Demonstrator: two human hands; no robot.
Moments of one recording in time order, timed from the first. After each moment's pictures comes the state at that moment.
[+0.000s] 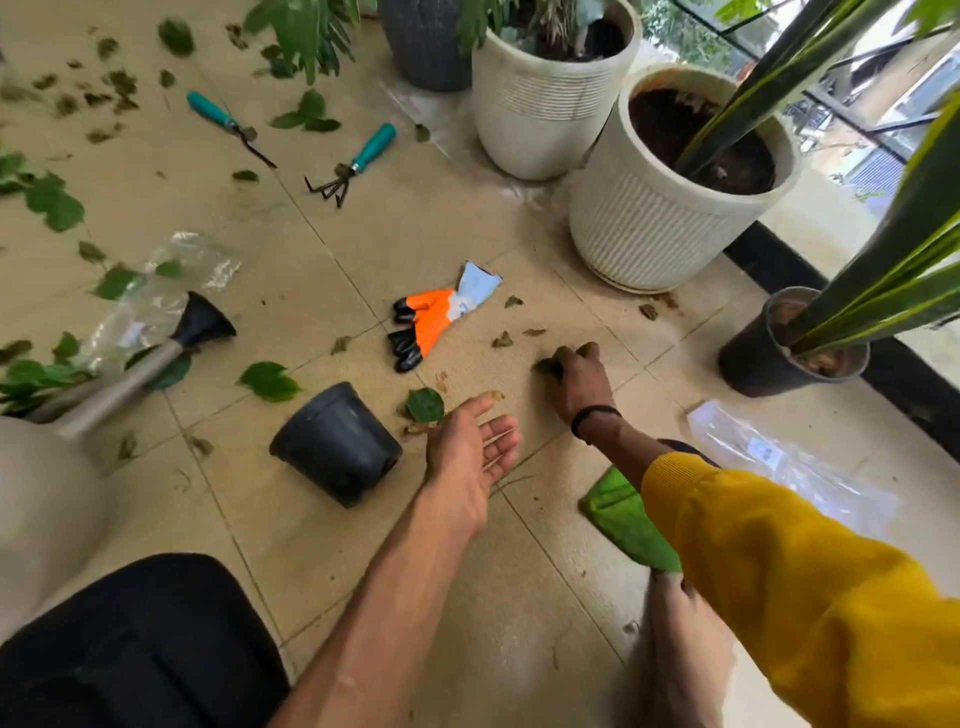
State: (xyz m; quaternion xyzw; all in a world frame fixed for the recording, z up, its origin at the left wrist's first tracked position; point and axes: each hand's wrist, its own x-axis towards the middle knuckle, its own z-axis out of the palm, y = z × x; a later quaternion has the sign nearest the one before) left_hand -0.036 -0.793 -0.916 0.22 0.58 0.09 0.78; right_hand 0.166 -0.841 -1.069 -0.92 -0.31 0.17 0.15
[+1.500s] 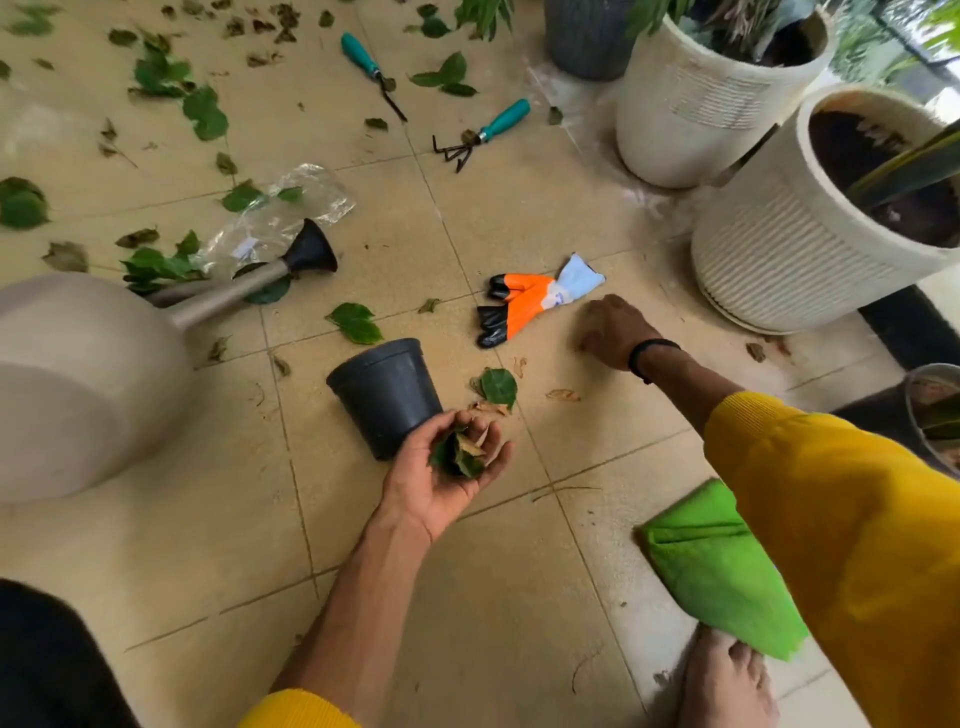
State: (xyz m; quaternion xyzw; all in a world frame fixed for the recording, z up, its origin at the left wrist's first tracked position) left_hand -0.131 -0.764 -1.025 -0.07 0.34 0.25 0.90; right_hand 0.190 -0.730 -1.040 -0.83 -0.49 0.24 -0.05
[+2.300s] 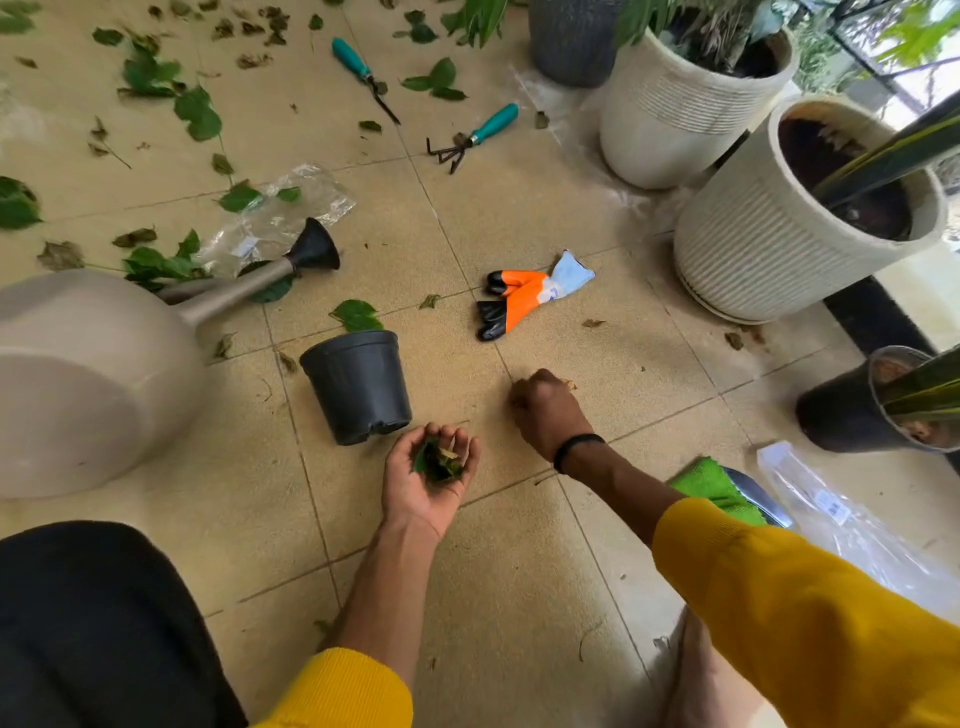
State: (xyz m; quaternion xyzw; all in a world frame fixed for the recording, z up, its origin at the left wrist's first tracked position) left_hand -0.157 -0.778 -1.045 -0.11 0.39 0.34 0.85; right_hand 0.038 -0.800 -1.060 -0.81 -0.55 0.17 0.10
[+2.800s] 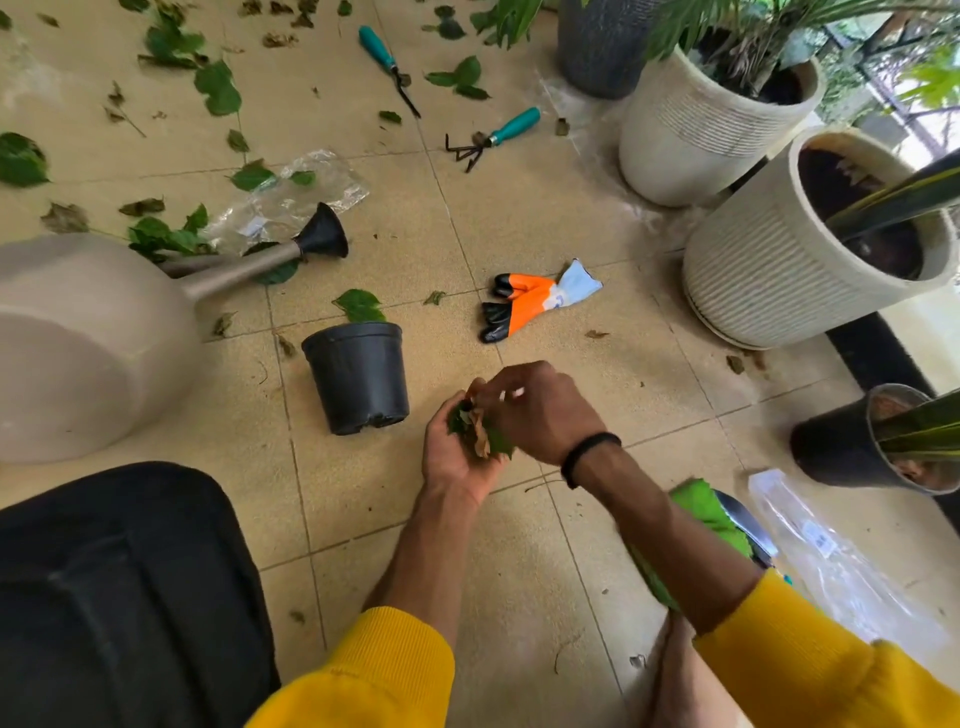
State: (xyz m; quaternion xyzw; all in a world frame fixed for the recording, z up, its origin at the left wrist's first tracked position) left_hand -0.096 -0.773 -1.034 -0.11 0.35 0.33 0.87; right_hand 0.001 -0.794 -0.937 -0.80 -0.47 0.33 0.17
